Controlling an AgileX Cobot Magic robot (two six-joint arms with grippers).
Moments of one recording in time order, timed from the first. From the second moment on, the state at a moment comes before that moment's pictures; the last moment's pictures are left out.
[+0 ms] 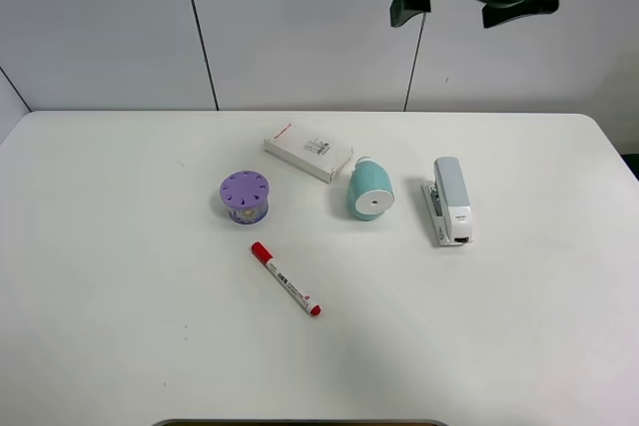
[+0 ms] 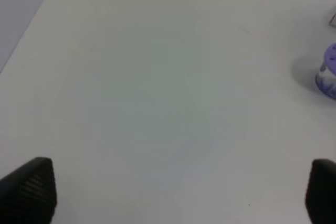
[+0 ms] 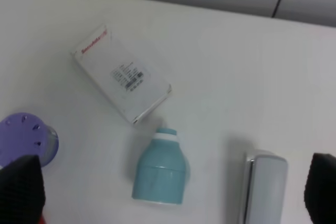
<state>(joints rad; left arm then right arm) -0.01 -0.01 -0.51 0.05 1.06 -0.07 0.45 1.52 -1.56 -0.07 0.95 0.25</state>
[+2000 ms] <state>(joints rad) -0.01 -0.01 -0.51 0.05 1.06 -0.07 0.01 0.20 -1.03 -0.11 1.23 -0.05</state>
